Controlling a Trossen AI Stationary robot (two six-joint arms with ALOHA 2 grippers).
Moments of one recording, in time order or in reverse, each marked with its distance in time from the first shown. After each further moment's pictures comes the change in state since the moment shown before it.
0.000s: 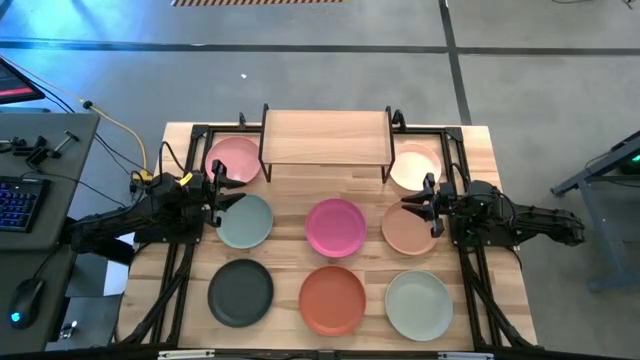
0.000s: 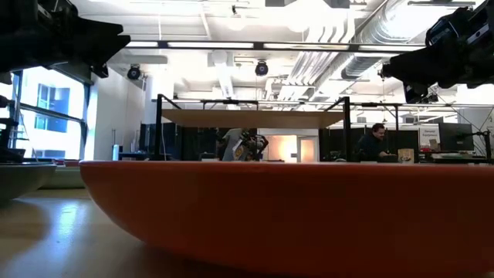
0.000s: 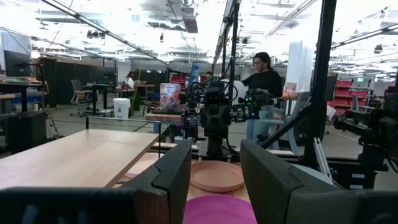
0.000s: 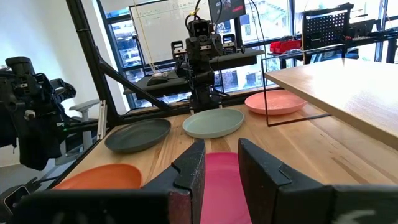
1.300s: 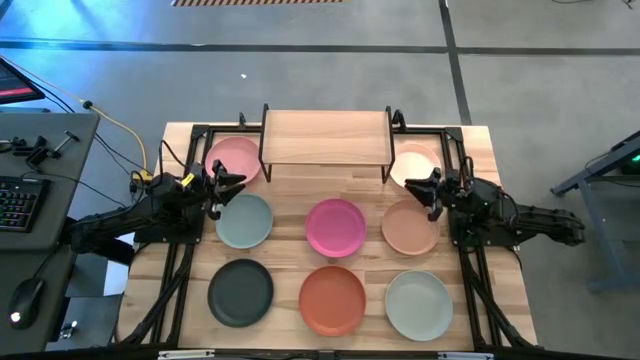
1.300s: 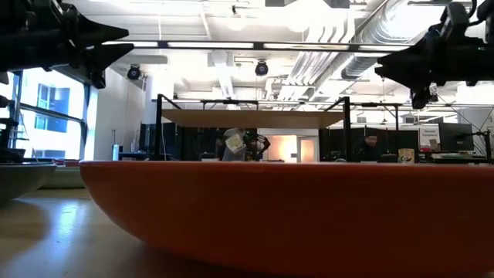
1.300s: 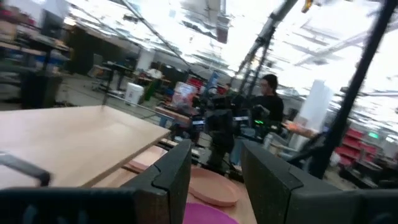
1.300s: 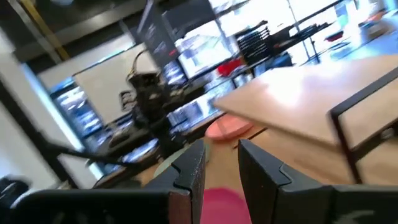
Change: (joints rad) left arm 0.000 0.000 0.000 0.001 -0.153 -0.262; right arm -0.002 0.000 0.009 0.092 0.318 0.271
